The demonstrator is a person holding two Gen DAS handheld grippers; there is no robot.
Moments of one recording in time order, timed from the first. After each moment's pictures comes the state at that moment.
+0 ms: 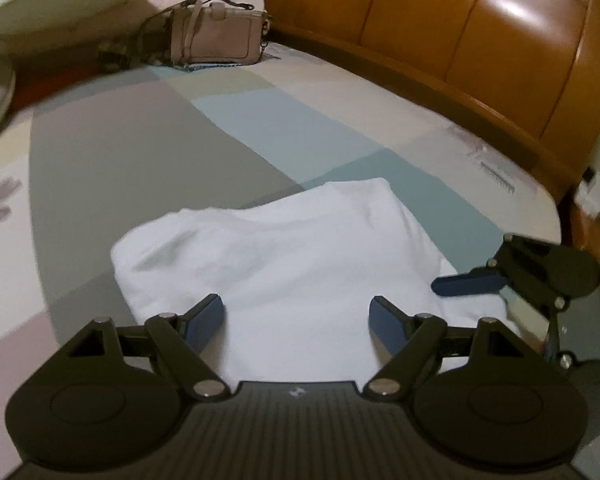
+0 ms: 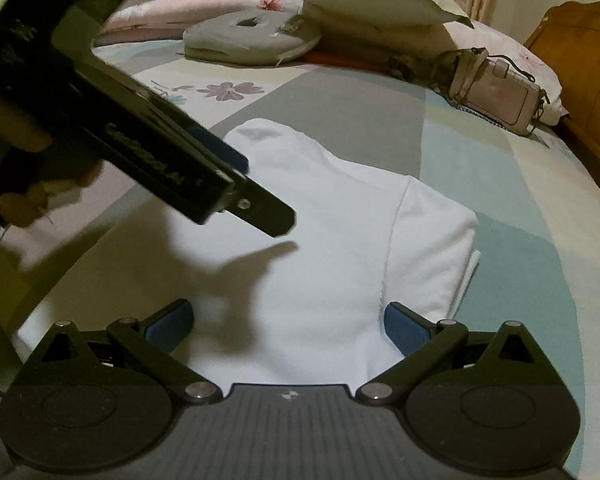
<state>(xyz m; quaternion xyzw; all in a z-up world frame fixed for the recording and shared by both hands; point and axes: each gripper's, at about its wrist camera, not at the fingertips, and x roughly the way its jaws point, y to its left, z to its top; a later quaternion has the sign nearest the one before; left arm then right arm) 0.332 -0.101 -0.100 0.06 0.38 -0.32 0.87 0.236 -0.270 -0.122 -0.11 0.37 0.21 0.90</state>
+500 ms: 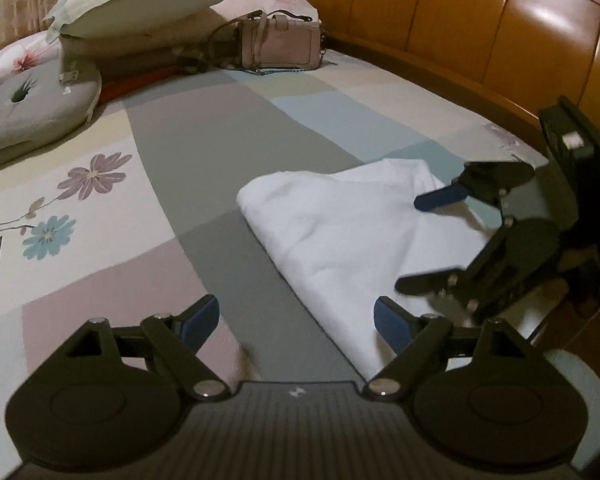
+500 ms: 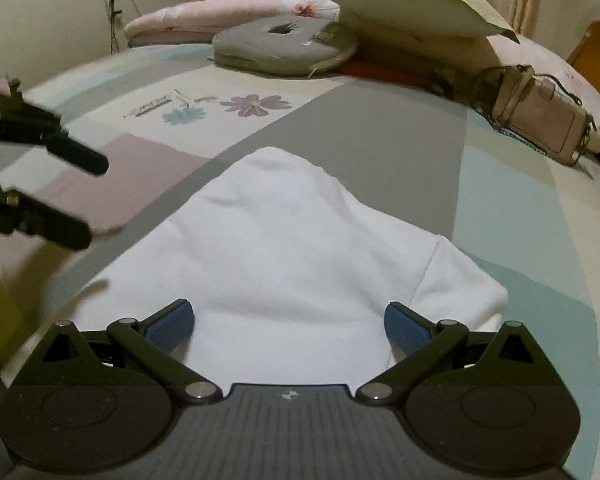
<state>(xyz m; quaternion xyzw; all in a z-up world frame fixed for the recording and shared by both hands) 0.271 -0.039 -0.080 0.07 0.38 -0.25 0.89 0.285 -0.262 -0.115 -0.13 0.37 0.26 0.88</state>
